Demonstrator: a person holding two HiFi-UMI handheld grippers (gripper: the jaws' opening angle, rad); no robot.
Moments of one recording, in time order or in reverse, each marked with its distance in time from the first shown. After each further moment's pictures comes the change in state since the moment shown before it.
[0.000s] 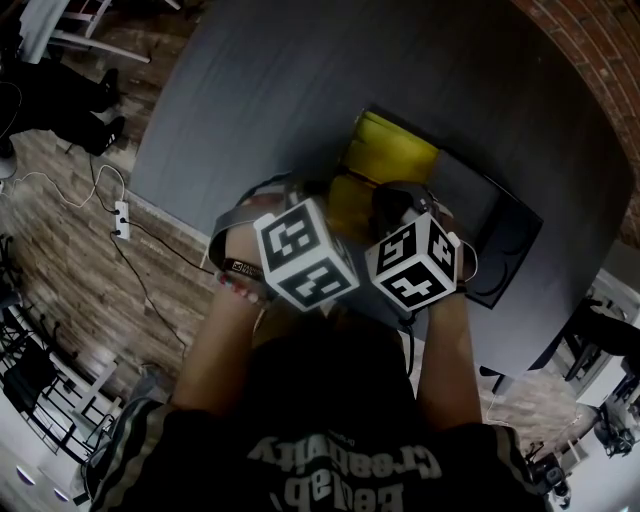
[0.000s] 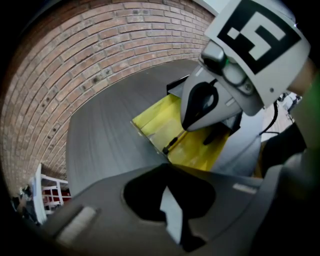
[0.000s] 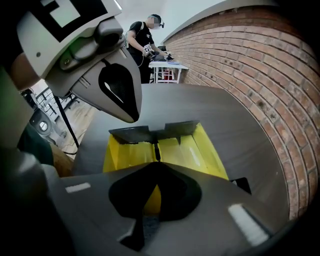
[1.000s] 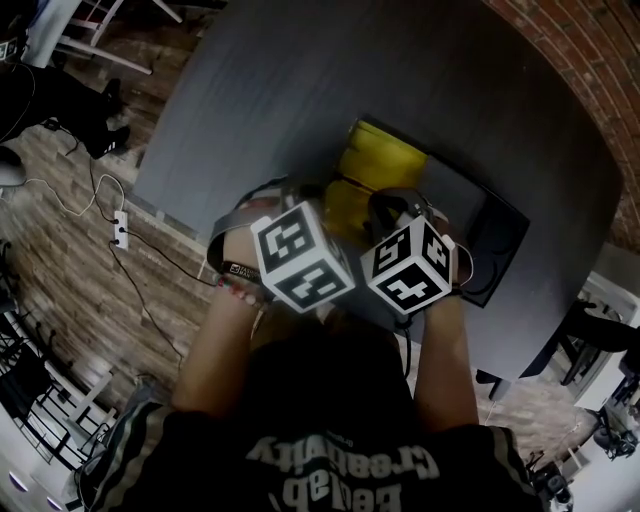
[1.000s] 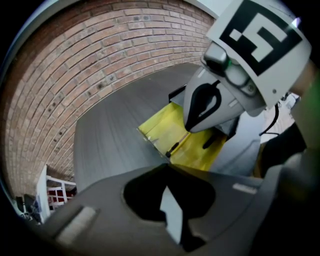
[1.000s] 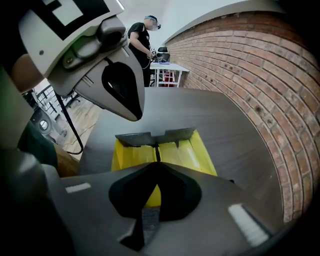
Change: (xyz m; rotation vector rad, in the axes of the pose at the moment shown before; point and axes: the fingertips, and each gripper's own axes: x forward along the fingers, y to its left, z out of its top) left arm -0.025 0.002 0.010 0.003 -0.025 0.044; right arm -0.025 0.003 0.007 -0.019 -0.005 -0.011
